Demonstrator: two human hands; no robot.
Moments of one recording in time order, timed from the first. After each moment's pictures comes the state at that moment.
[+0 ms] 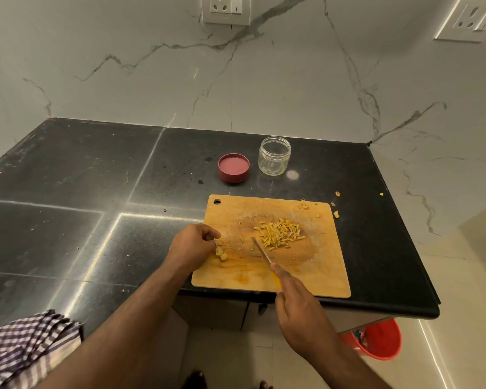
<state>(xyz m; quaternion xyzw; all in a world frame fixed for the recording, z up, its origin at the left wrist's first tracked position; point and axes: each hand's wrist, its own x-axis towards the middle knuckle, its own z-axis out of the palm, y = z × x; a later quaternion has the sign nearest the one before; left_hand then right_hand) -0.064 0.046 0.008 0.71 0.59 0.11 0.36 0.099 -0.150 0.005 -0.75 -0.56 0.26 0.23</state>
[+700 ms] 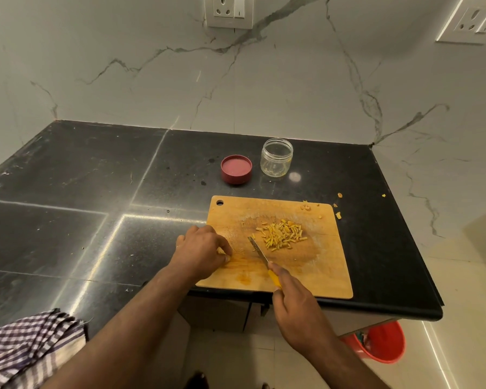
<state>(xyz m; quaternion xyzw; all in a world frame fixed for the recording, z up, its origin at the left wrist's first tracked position) -0.062 0.034 0.018 0.85 0.50 -0.04 0.17 0.094 -0.143 0.001 -0.74 -0.54 0.28 0.27</state>
